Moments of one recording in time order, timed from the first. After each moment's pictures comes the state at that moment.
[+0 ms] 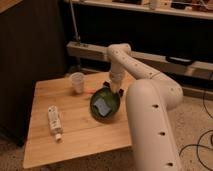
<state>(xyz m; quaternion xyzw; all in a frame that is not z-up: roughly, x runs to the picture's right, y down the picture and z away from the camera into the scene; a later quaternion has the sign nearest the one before) 0.078 0.020 0.885 -0.17 -0.40 -0.82 0.37</state>
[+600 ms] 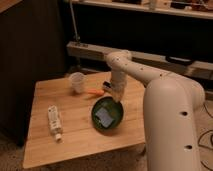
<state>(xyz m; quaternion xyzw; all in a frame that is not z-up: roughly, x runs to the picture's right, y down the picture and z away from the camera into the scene) 0.056 0.098 0.823 -0.18 -0.42 -0.82 0.34</state>
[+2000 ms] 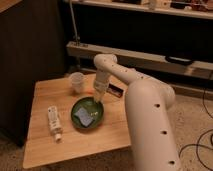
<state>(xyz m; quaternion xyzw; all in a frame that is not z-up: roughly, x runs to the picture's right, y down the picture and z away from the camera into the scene) -0.042 0.045 0.909 -0.06 -0.47 -0.80 0.36</state>
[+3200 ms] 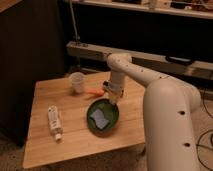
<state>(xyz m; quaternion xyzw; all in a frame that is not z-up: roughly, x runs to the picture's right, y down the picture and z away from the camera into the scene) 0.051 0.102 0.834 -0.16 -0.45 -0.80 0.35</state>
